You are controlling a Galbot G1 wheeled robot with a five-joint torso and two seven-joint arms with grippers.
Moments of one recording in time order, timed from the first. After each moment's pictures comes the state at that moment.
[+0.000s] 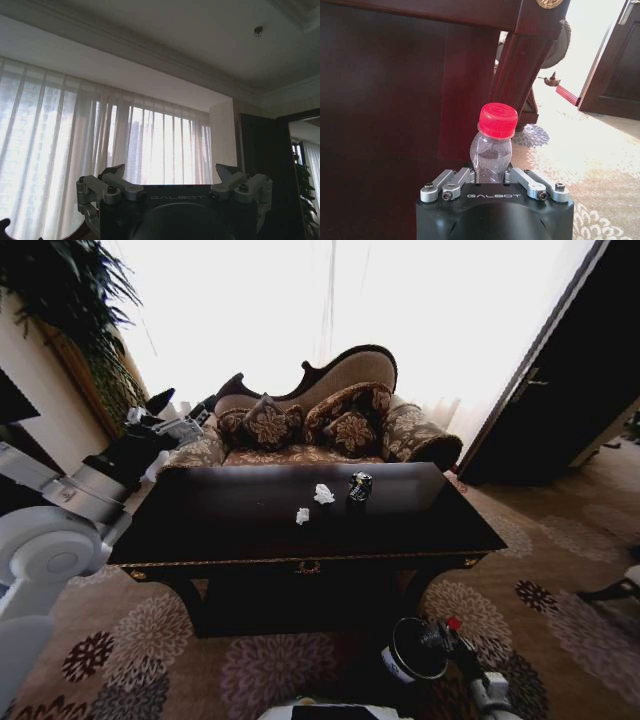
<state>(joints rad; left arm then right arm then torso) 1.03 -0.61 -0.81 -2.31 -1.25 0.20 -0.03 -1.58 1.26 0.86 1.35 0.23 0.31 -0.26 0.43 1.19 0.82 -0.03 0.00</state>
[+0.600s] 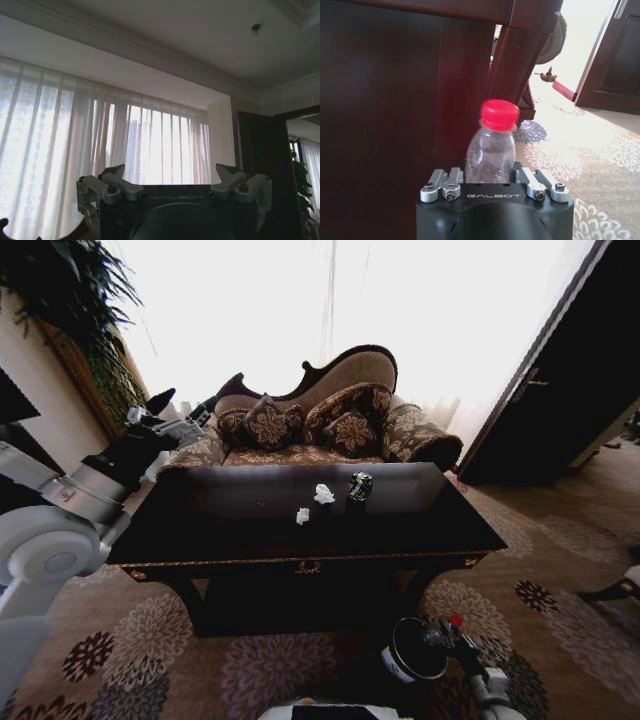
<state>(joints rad) 1.03 -0.60 -0.80 -2.30 -1.25 0.19 -0.02 -1.57 1.27 0.86 1.34 0.24 0.29 -0.25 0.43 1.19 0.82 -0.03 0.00</state>
